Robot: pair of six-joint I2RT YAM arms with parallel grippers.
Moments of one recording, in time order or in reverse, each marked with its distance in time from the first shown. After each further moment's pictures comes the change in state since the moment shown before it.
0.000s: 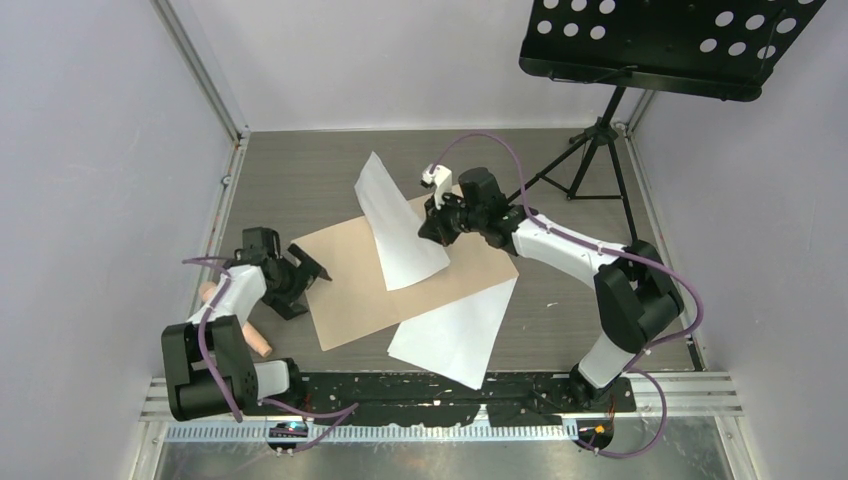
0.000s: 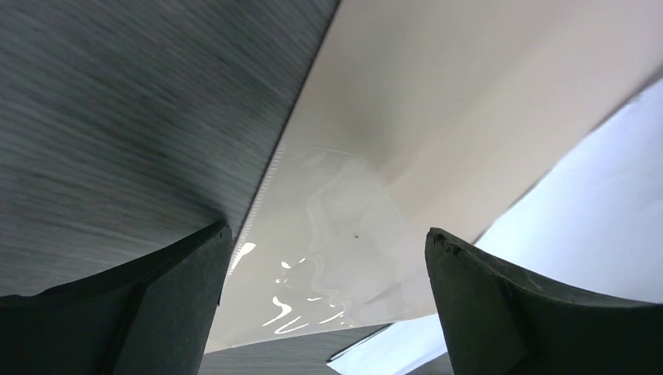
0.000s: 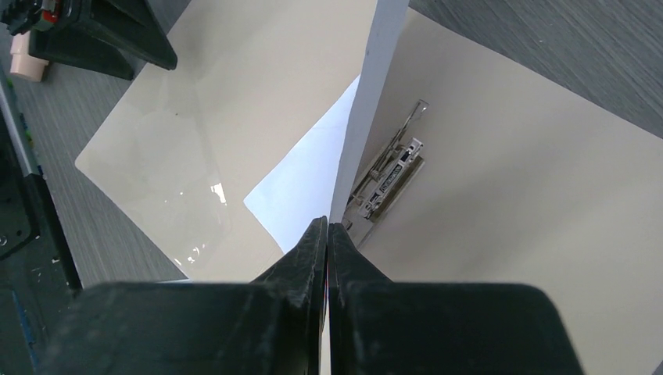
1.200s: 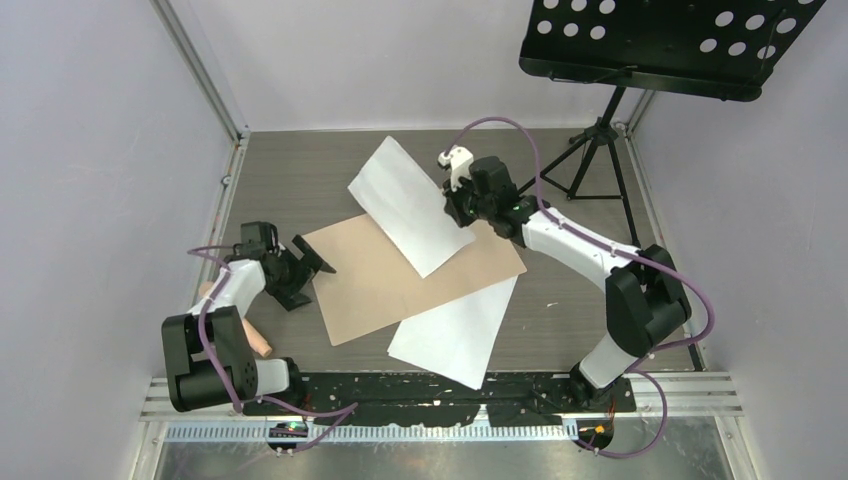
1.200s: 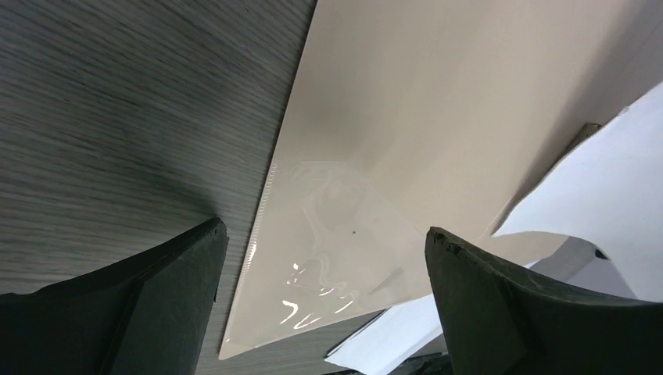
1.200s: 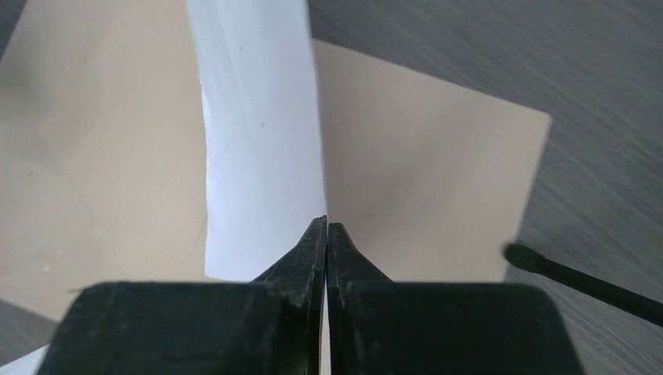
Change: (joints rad) left arm 0.024 0.032 0.008 0.096 0.163 0.080; right arm -0.042 -0.035 0.028 -0.074 0.280 -0.021
